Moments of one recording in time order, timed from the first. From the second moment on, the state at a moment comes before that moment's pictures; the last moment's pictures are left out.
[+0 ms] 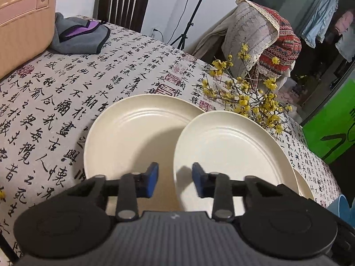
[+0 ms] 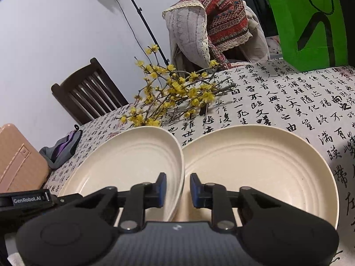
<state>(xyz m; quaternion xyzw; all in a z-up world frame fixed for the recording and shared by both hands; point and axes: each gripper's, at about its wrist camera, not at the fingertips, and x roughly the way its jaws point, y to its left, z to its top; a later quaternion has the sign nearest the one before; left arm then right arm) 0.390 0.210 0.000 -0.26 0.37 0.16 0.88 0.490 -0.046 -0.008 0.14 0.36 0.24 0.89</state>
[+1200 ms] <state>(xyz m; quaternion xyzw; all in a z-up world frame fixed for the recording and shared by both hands) 0.388 0.199 0.009 -0.23 0.35 0.15 0.89 0.477 -0.044 0.006 0.10 0.33 0.23 0.91</state>
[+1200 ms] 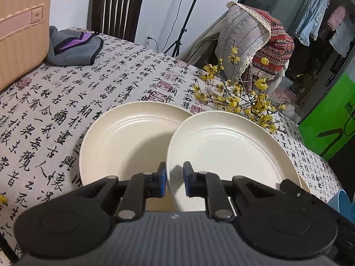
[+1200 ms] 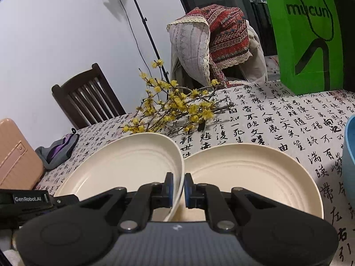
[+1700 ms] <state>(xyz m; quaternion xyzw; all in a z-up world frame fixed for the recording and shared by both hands) 0.384 0.193 0.016 -0.22 0.35 0.16 0.90 0.471 -0.044 0.014 0.10 0.31 0.23 0.92</state>
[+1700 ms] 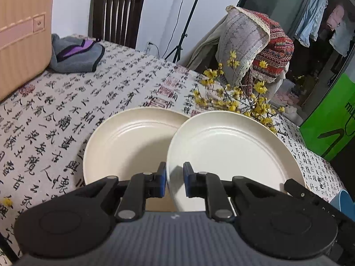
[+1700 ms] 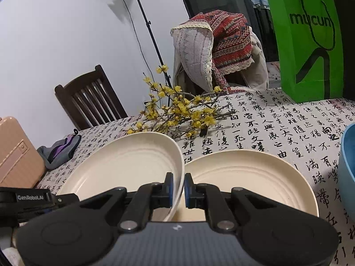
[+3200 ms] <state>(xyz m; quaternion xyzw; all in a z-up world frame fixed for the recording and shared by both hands) 0.292 0.169 0.071 -0.23 0.30 0.15 0.91 0.397 -0.082 0.067 0.13 0.29 0.25 0.91</state>
